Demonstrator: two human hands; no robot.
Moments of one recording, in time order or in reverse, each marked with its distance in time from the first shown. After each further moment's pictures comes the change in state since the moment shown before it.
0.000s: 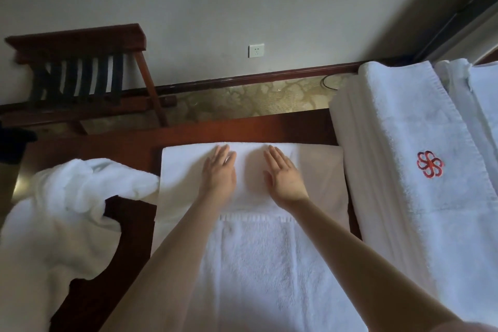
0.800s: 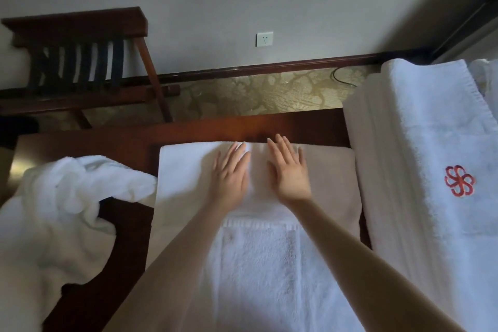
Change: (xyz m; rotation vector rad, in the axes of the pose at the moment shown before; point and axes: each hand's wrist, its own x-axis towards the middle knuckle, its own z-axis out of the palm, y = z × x) left_hand 0.006 0.009 0.015 -0.038 0.277 0.236; right_hand 0.025 0.004 0.005 0.055 0.142 0.028
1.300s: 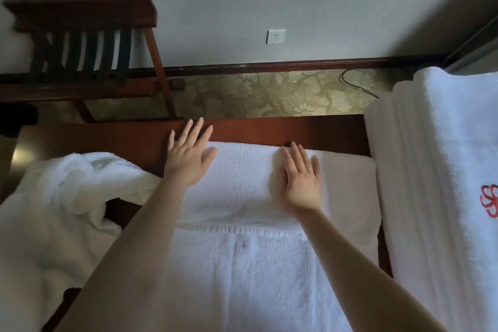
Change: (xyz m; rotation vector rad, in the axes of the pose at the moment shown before) left_hand 0.013 -0.135 -0.023 0.199 -0.279 -0.262; right_hand 0.004 0.000 0.028 -0.178 0.032 0.076
